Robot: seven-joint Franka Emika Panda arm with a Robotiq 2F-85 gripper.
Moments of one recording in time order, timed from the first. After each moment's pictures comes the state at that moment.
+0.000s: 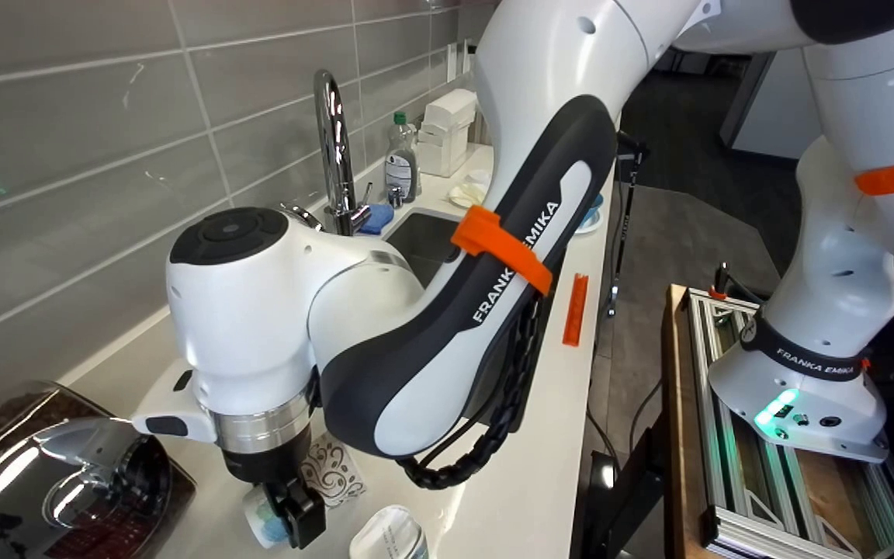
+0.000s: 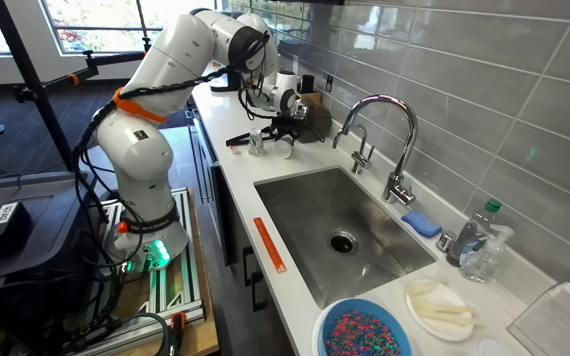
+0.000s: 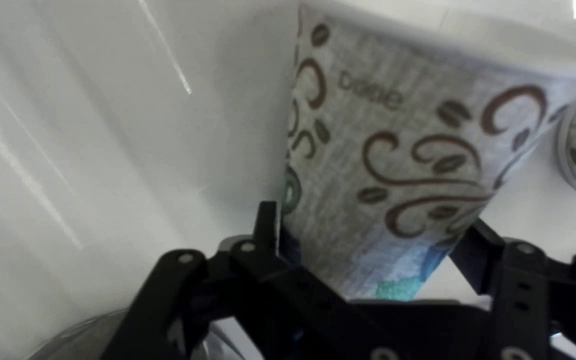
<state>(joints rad) 0.40 0.72 0.29 -1.73 -0.28 2.53 -0.39</state>
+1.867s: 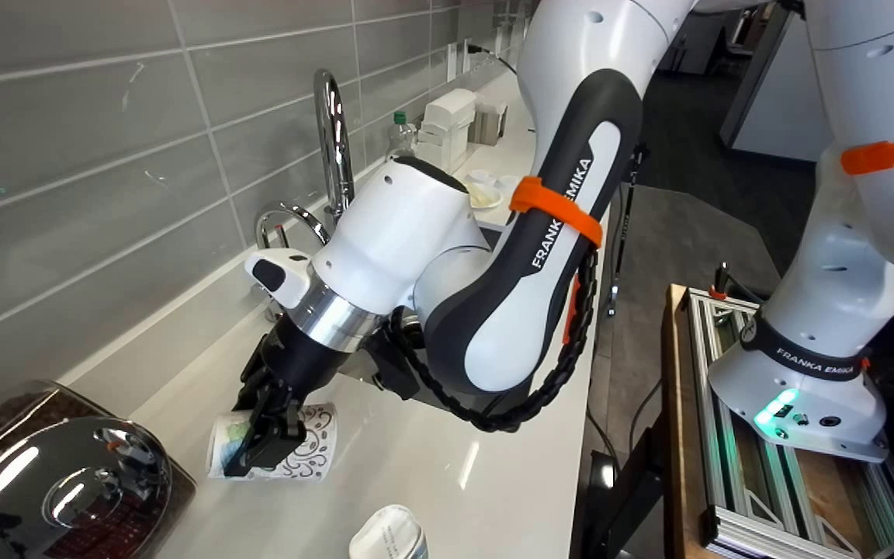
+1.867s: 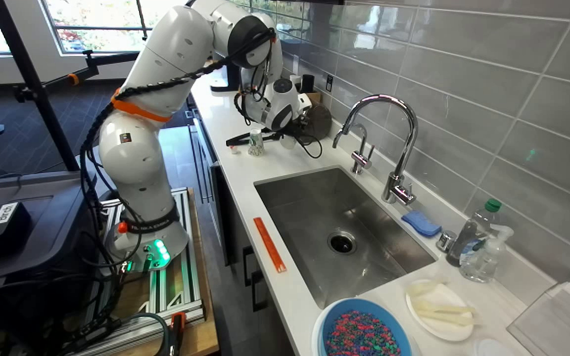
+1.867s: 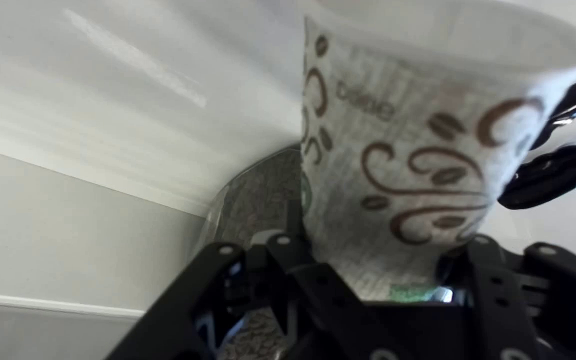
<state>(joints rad) 0.12 0.62 0.47 -2.10 -0.15 3.33 -0.26</state>
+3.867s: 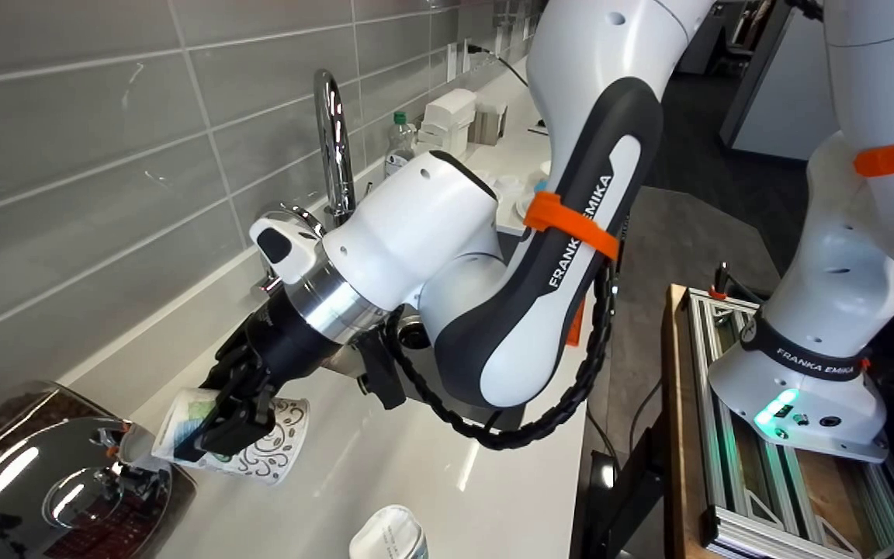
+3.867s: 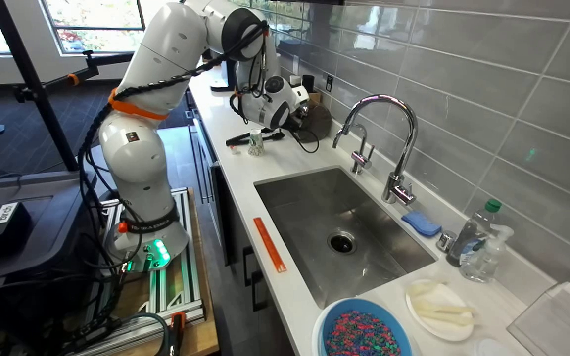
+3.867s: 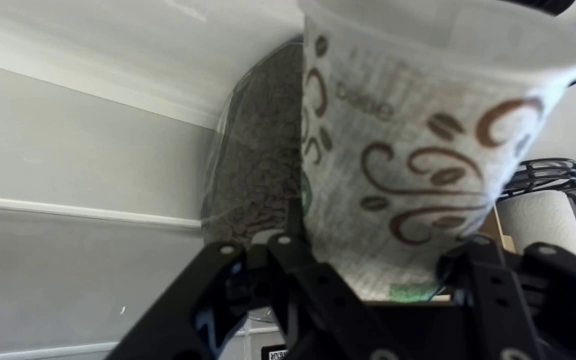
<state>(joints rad) 0.24 0.58 0.36 -2.11 -0.18 3.53 -0.09</state>
